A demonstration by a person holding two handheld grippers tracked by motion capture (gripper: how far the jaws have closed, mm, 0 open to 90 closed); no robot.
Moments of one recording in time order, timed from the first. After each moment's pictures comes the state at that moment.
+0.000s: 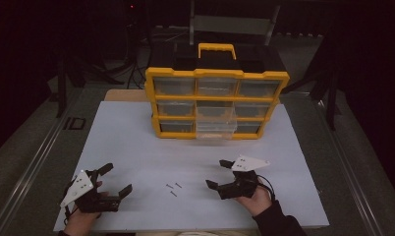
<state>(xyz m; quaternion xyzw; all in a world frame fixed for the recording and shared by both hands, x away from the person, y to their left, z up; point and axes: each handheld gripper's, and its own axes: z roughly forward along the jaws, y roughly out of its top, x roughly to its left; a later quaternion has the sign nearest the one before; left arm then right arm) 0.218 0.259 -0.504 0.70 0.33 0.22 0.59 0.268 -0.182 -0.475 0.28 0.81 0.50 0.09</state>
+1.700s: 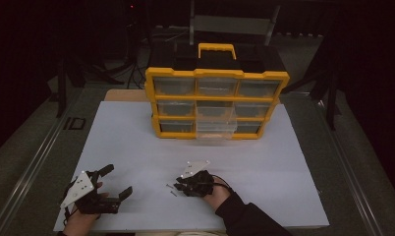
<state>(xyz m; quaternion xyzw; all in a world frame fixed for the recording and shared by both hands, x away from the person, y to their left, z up) 0.216 0.259 -0.504 0.71 0.32 0.22 0.59 0.291 -0.072 -0.528 0.18 0.90 0.39 0.05</state>
